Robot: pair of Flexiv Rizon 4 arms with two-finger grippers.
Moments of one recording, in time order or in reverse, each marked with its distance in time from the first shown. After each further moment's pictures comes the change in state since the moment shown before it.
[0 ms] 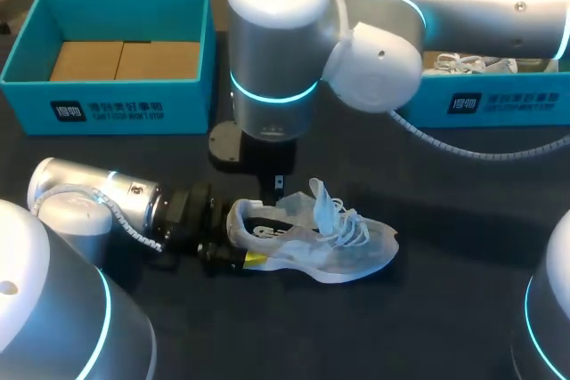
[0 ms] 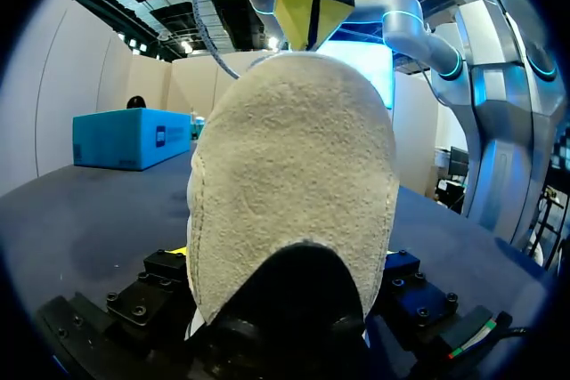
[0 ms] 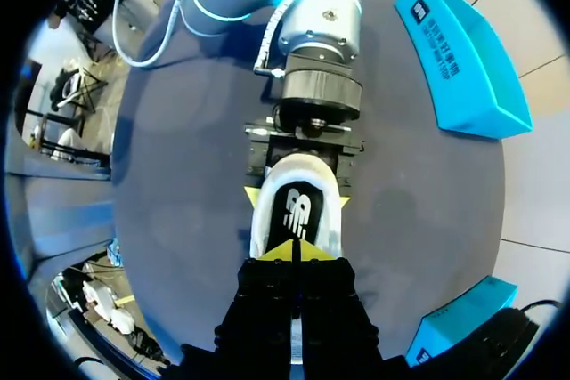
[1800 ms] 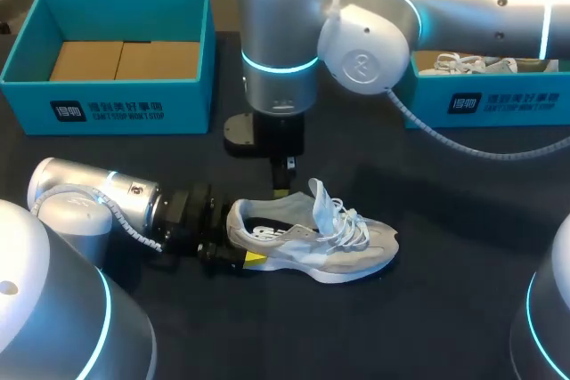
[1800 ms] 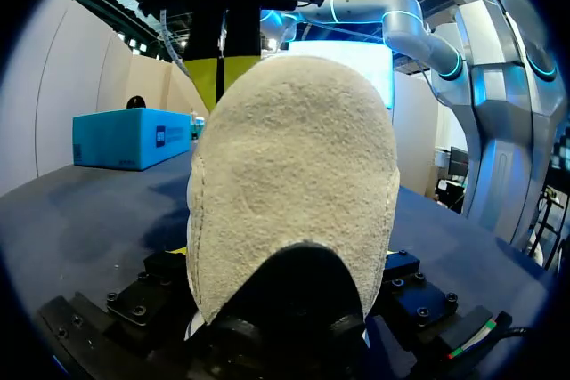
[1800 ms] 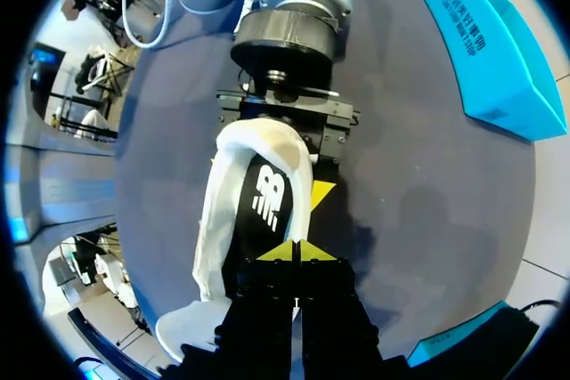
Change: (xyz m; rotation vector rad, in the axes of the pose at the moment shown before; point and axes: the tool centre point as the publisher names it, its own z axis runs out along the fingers) left arm 0.000 0.000 0.000 0.000 0.000 0.000; right arm -0.041 -0.019 0.040 0.032 0.152 -0.080
